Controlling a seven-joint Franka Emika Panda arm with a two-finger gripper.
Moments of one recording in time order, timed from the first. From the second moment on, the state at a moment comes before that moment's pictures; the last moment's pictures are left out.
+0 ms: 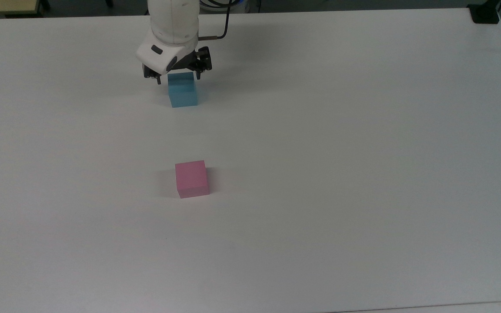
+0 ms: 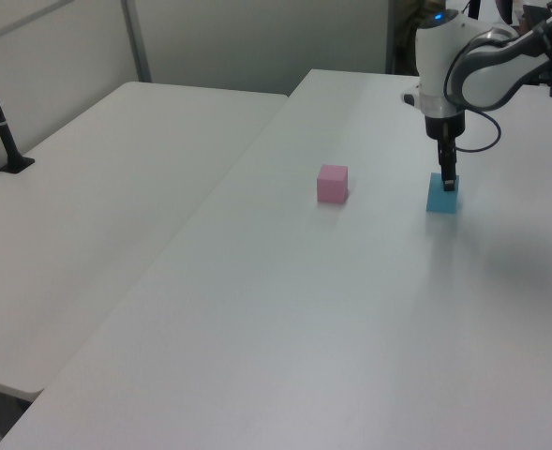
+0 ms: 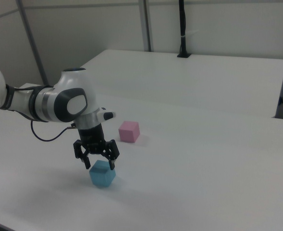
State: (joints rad) arm 0.17 0.04 -0.22 -2.21 -0.17 2.13 -0.21
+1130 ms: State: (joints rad) arm 0.16 0.03 -0.22 -2.22 -0.19 2.14 -0.17
